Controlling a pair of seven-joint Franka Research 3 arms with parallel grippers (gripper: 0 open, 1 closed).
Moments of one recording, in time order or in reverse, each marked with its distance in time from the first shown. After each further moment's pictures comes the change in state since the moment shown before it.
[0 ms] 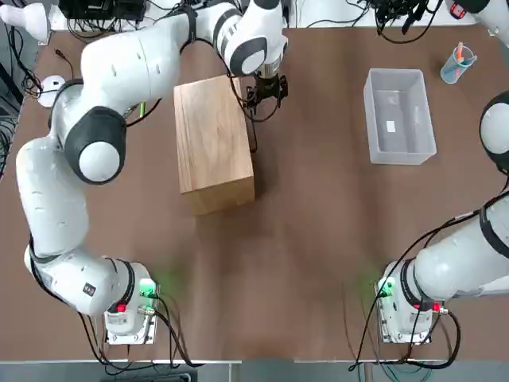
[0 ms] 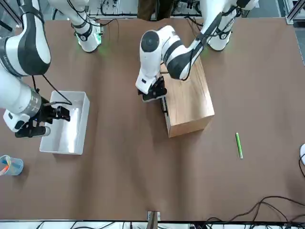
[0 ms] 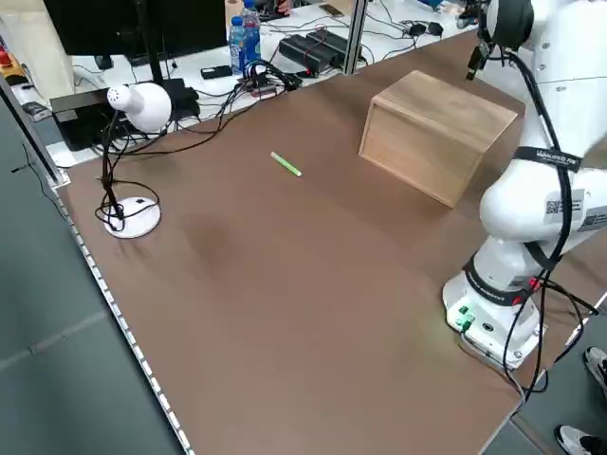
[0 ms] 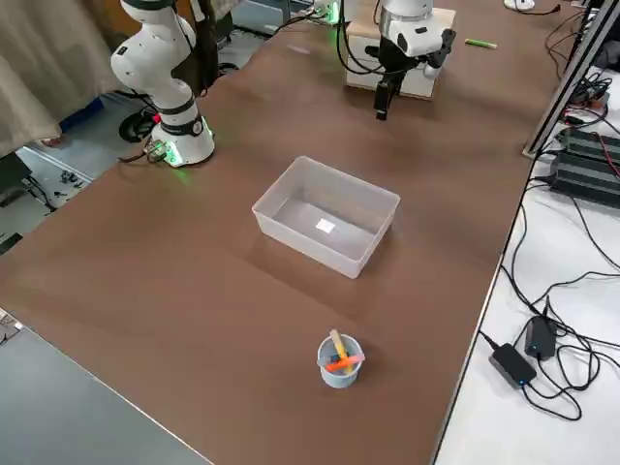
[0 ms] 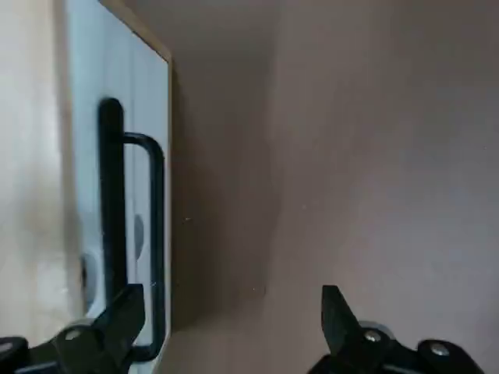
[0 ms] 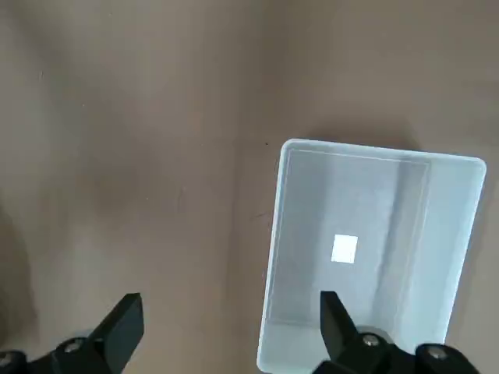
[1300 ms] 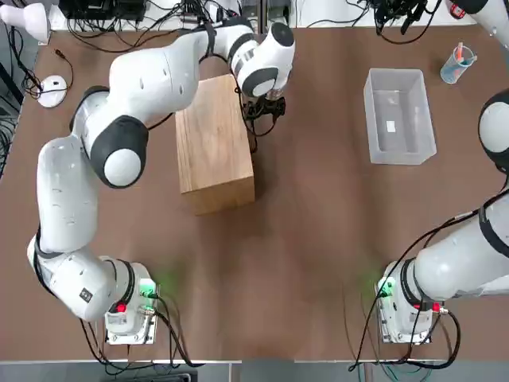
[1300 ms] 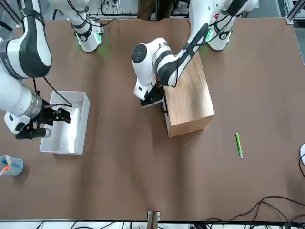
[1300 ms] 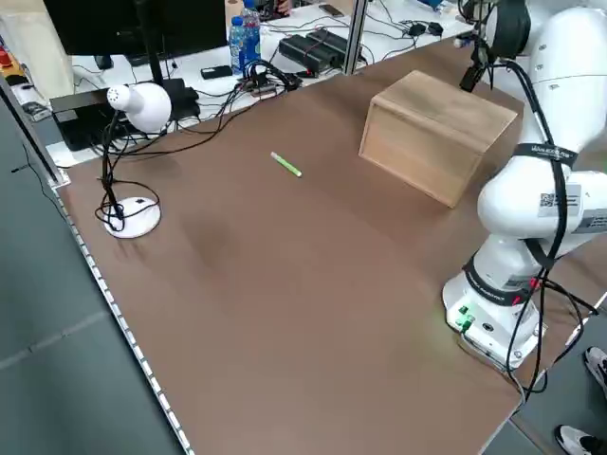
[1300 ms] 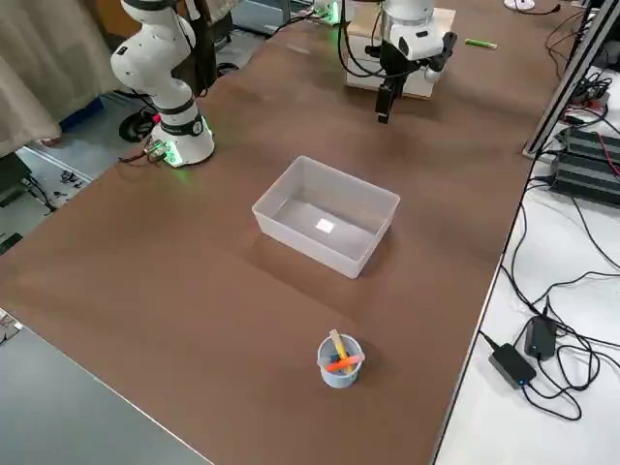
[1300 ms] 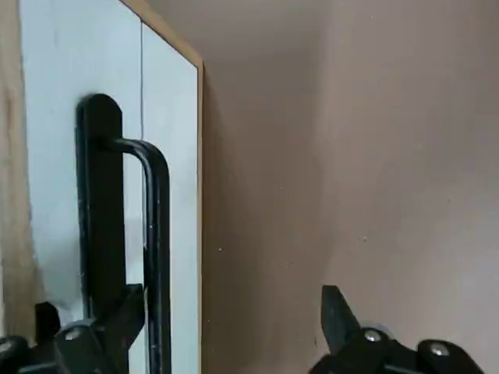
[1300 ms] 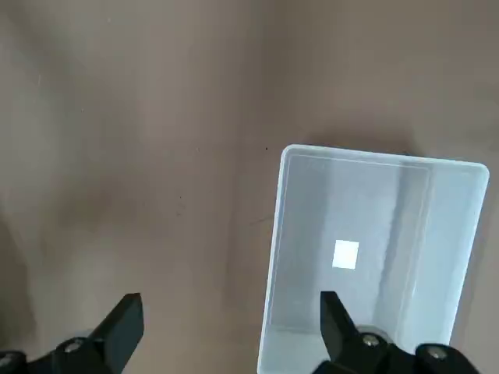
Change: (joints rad) left arm -0.125 0.085 0.102 0.035 0.108 -0.077 -0.039; right arm 0.004 0.009 0.000 -0.001 0.002 0.017 0.000
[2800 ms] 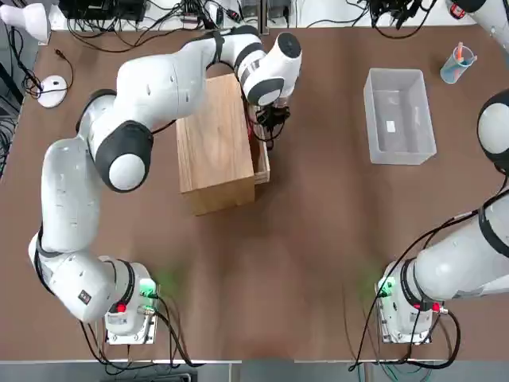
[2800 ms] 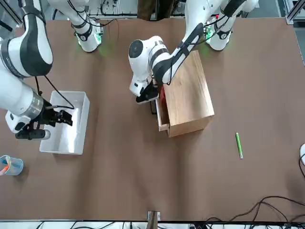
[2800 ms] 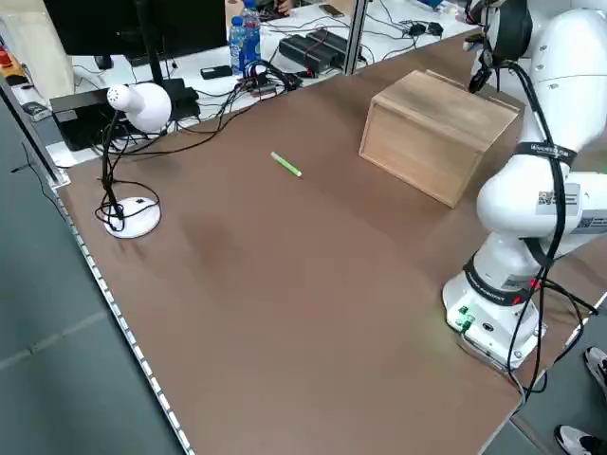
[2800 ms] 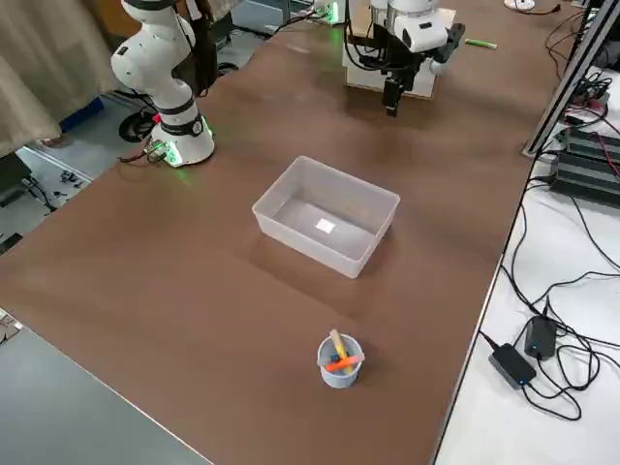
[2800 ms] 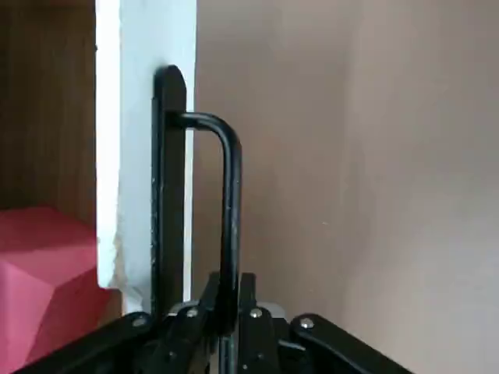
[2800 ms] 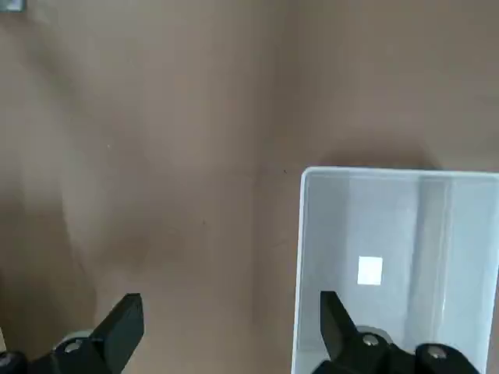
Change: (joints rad) left arm -0.042 0.013 0.001 0.008 0.022 0.102 -0.034; right arm 0.020 0.000 0.002 0.016 0.031 0.062 0.080
